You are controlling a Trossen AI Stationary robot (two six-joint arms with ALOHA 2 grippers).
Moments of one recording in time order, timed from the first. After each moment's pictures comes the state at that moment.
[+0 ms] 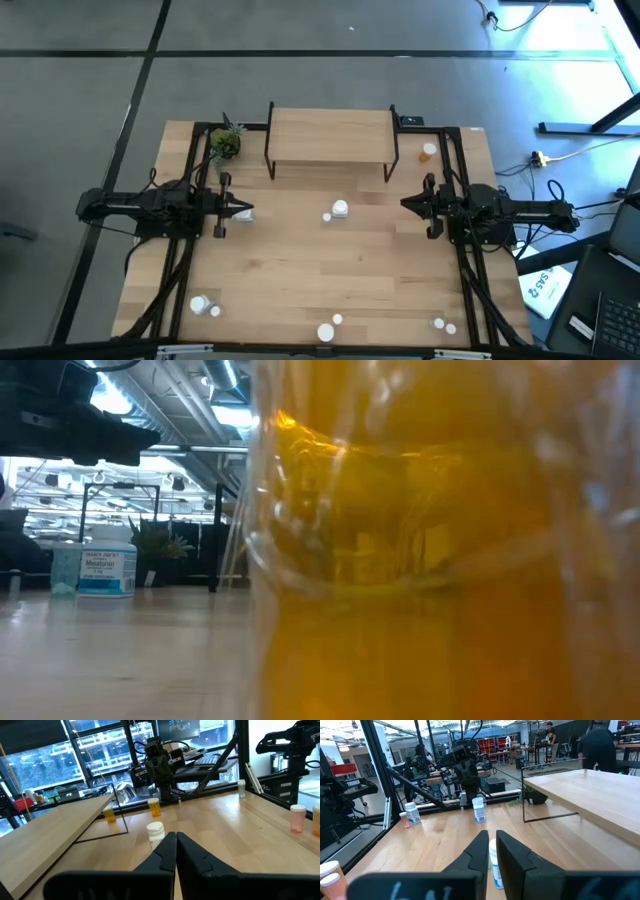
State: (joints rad) left arm 0.00 0.01 0.01 0.01 -0.01 0.19; right arm -0.01 0.01 0.01 0.03 0.05 0.15
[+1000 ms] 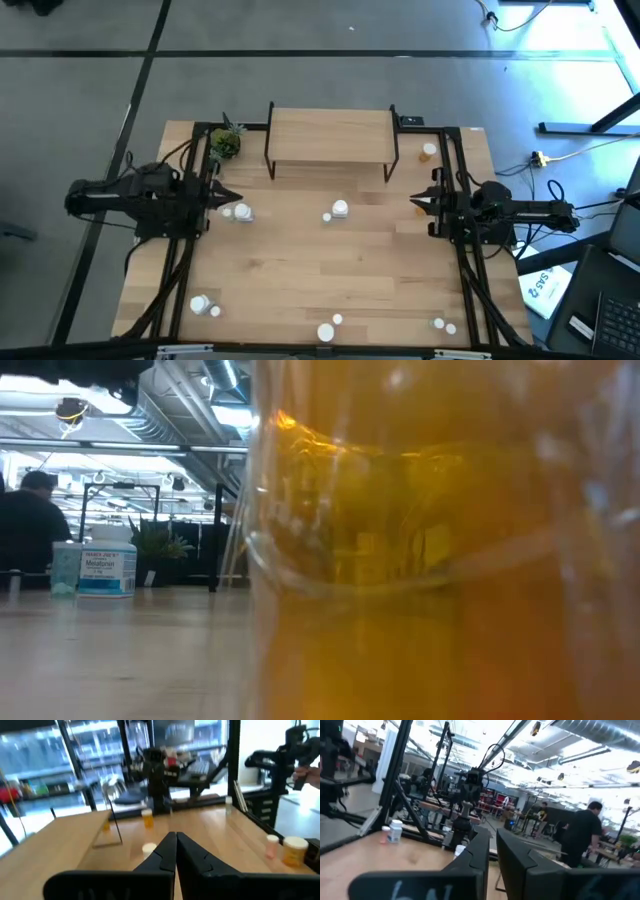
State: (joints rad) left arm 0.00 0.25 0.46 -0.29 0.03 0.11; right arm -0.01 0.01 0.01 0.30 -0.03 -0.32
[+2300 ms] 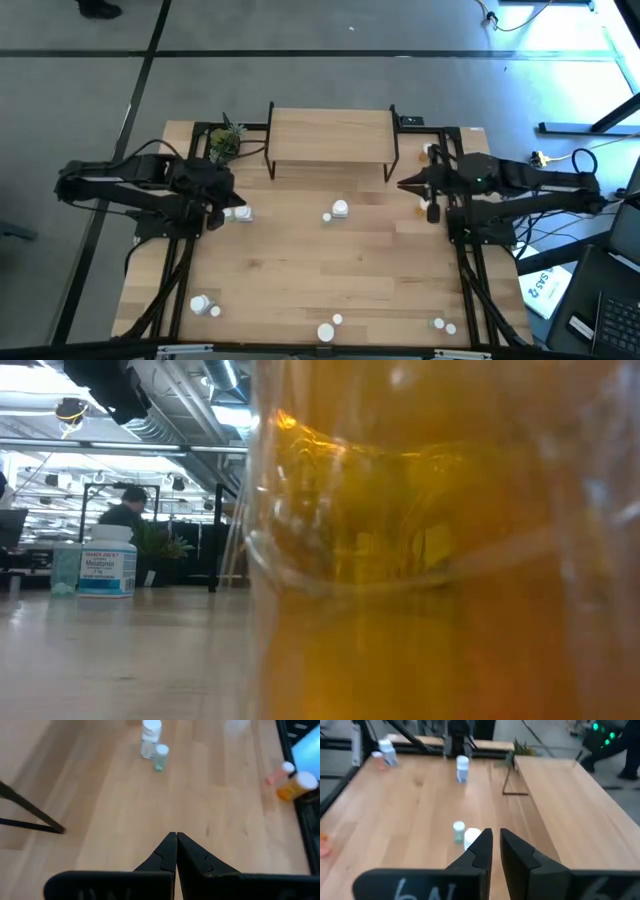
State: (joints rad) left arm 0.00 0.74 0.85 -0.90 0.03 -0.23; right arm -0.01 0.70 0.81 -0.53 0.13 -0.05
